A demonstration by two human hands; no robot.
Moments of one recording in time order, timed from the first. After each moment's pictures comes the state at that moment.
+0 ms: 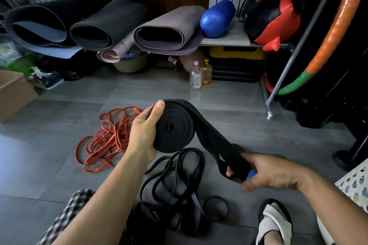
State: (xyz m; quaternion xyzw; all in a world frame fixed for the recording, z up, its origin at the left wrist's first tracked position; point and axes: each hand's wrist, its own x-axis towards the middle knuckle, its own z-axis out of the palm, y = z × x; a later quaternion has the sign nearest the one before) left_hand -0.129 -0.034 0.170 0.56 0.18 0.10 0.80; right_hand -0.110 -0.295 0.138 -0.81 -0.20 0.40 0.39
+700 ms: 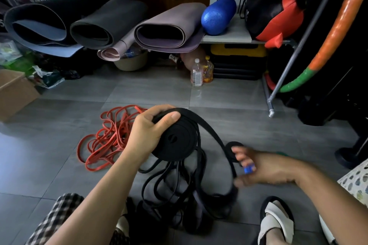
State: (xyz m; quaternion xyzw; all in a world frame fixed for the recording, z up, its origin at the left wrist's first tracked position) left_hand -0.136 -0.024 0.170 0.77 0.02 0.13 0.62; right_hand -0.108 -0.280 0.143 -0.88 -0.17 0.38 0.24
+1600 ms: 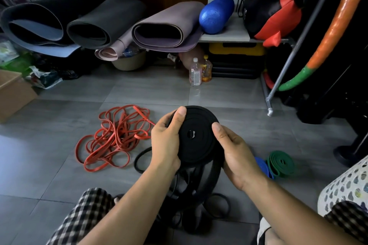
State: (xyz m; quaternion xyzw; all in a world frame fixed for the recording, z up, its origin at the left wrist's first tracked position) left_hand -0.133 -0.080 0.157 0.56 0.22 0.11 0.79; right_hand -0.128 -0.203 0.132 -0.57 -0.01 0.13 0.81
